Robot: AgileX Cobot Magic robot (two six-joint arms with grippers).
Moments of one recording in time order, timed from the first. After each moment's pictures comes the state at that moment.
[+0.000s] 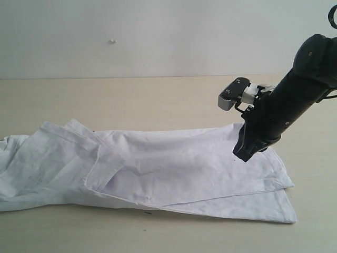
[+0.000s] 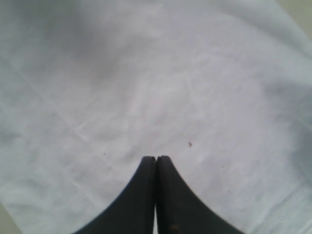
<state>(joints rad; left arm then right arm) 0.43 1.82 -0.94 -0.62 0.83 0.73 0.07 1.89 -1.12 0.46 0.76 -1.01</state>
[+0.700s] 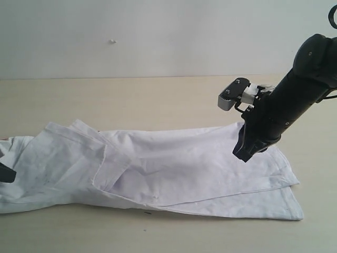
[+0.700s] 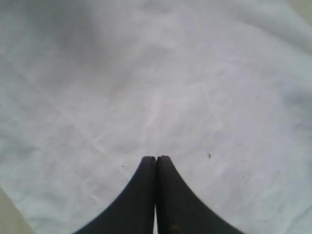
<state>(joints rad) 0.47 2.02 -0.95 -0.91 1.02 1.05 0.07 1.89 -1.12 0.46 0.76 -1.01</state>
